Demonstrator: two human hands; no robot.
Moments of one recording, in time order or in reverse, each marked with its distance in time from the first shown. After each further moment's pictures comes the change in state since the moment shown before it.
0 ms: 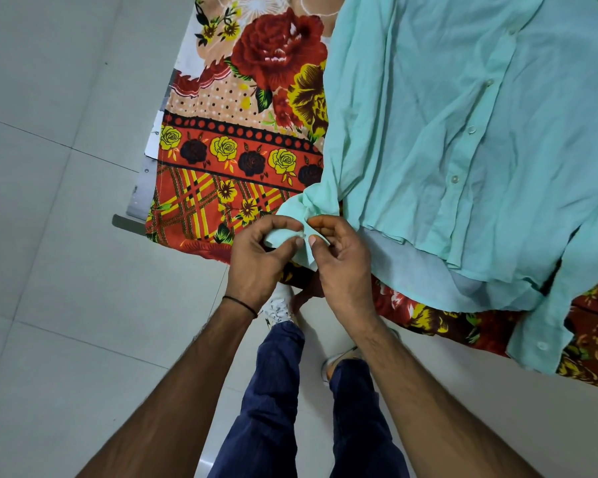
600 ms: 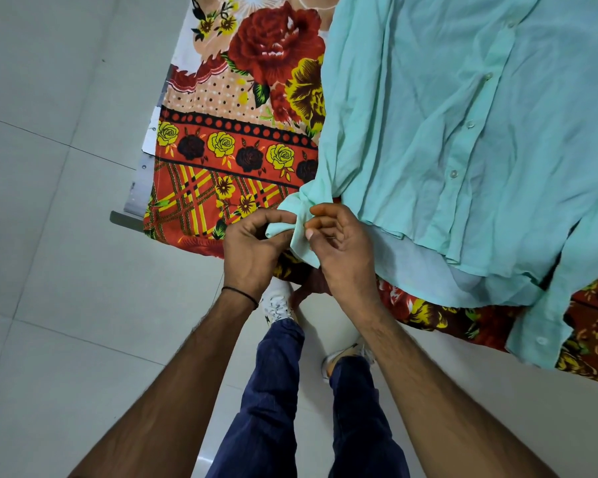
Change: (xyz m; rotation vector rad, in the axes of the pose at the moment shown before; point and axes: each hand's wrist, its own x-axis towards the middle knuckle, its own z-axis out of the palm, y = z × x) left_hand 0.003 0.006 0.004 -0.081 0.109 -0.045; right_hand 0.008 -0.003 -0.005 0.017 -0.046 -0.006
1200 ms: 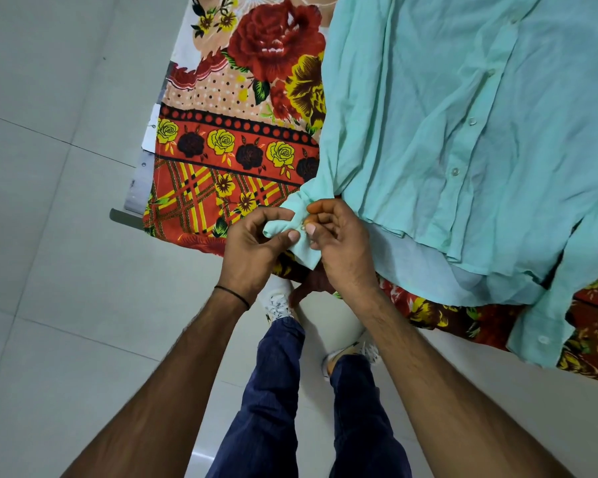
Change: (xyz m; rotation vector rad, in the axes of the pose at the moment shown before) left_hand 0.001 -0.003 -0.007 -0.018 -0.116 -0.033; right_hand 0.010 -0.001 -0.001 -0.011 -0.053 0.046
